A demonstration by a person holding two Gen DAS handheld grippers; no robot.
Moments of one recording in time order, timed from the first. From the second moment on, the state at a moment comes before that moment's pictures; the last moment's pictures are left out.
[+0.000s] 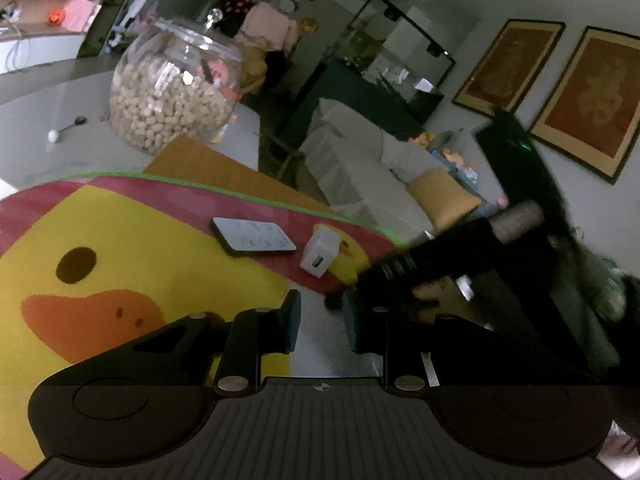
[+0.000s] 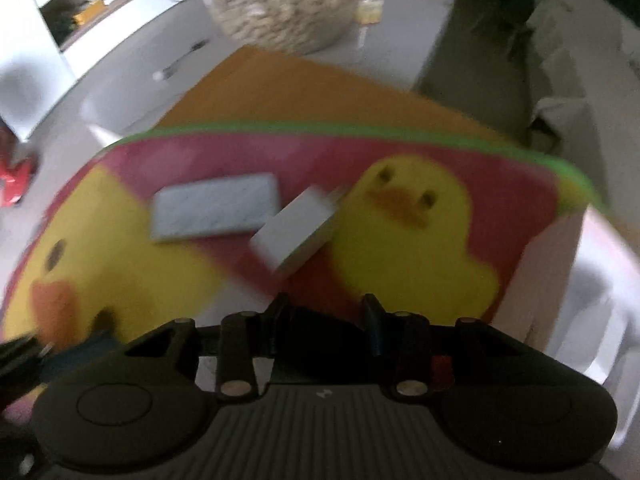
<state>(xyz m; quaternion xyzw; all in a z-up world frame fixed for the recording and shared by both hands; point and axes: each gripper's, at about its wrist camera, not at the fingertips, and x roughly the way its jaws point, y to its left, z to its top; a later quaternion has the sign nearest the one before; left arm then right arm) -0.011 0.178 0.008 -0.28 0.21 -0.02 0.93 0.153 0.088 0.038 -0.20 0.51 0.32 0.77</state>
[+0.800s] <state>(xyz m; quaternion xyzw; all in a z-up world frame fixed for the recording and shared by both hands) 0.088 0.171 0.059 -0.12 0.24 -0.01 0.96 -0.003 -0.087 0.046 -0.11 0.34 0.28 0.89</state>
